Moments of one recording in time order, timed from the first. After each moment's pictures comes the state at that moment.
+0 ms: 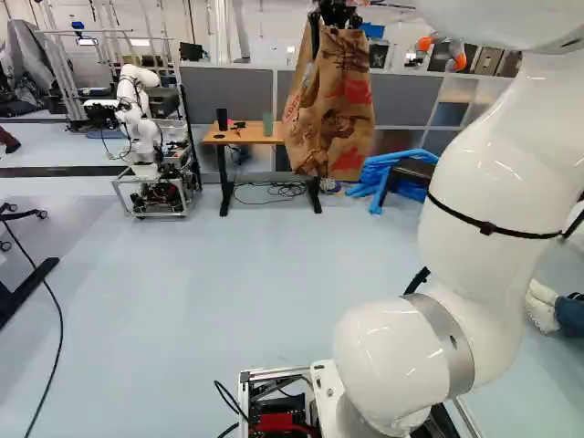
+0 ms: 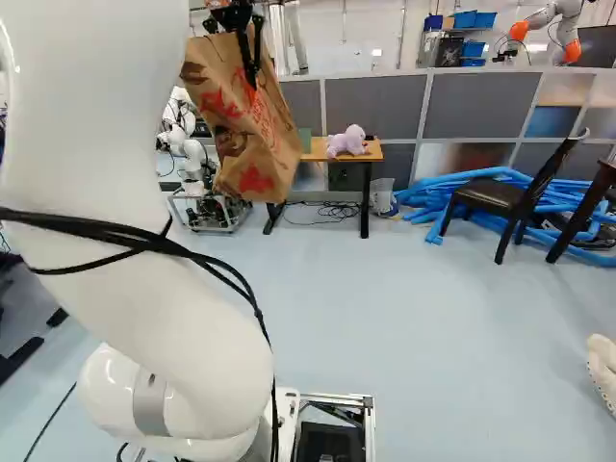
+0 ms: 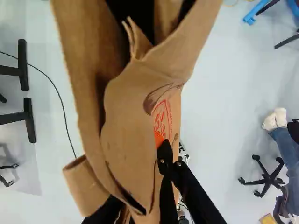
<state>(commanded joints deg) 3.9 -5.5 -103.4 0.0 -87.3 0.0</state>
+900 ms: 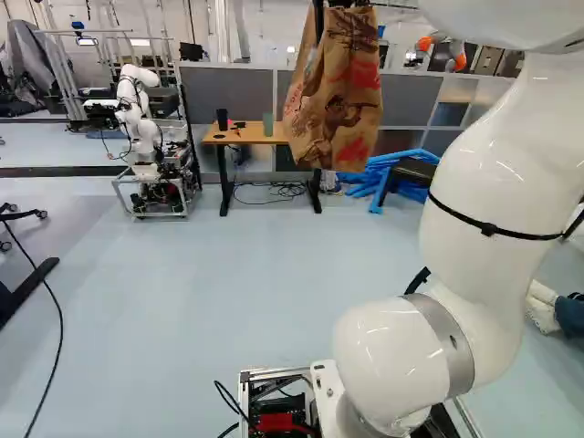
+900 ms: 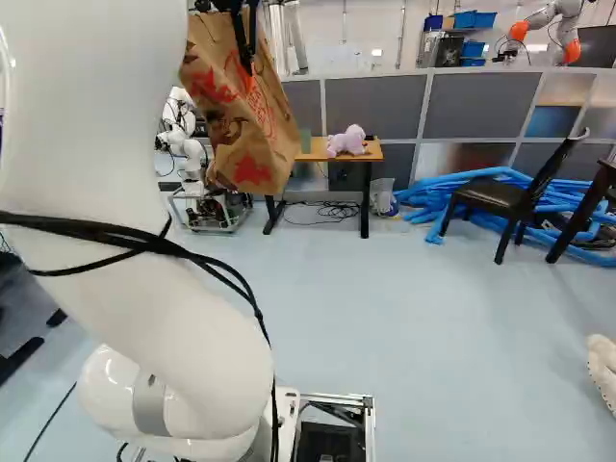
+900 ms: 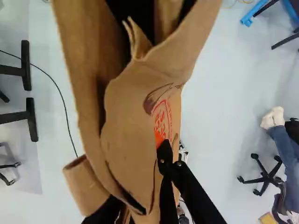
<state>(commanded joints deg) 3.9 -5.3 -106.5 0.0 -90.2 0.0</state>
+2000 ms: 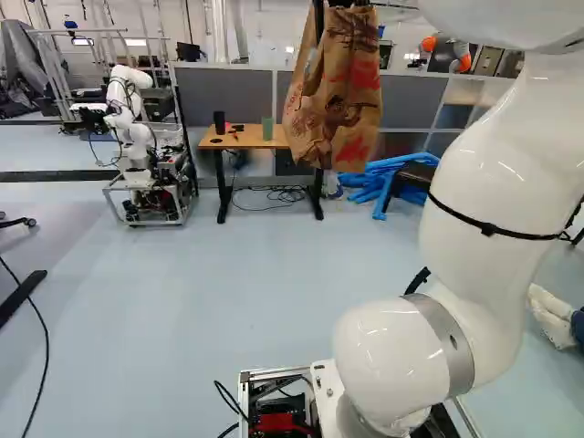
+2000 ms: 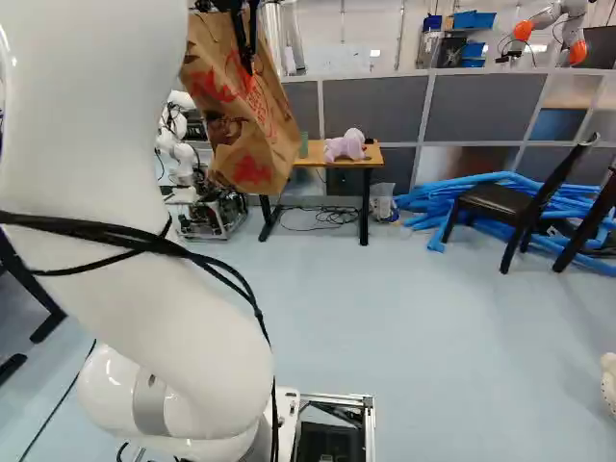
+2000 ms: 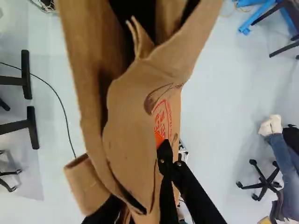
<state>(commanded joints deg) 3.9 -5.3 -106.5 0.0 -90.2 0.0</state>
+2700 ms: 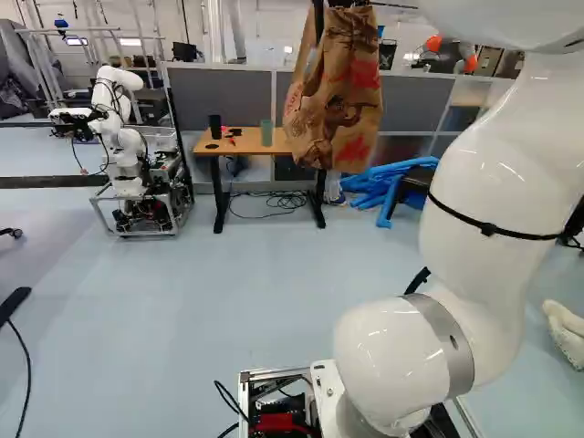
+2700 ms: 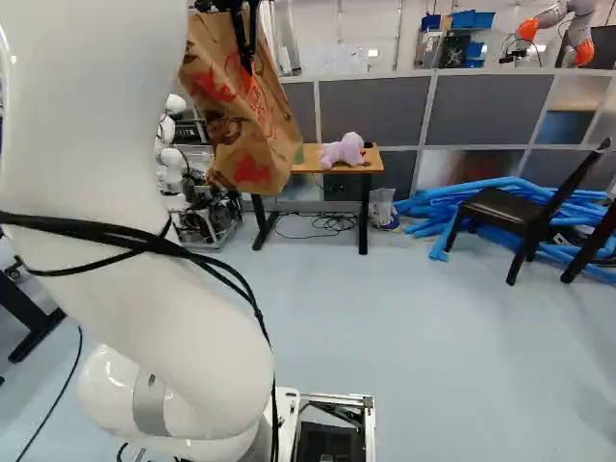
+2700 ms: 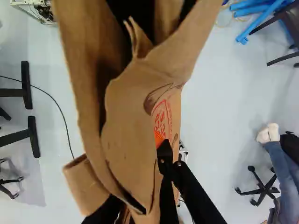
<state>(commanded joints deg) 3.9 -5.3 -106.5 0.0 -90.2 0.0</state>
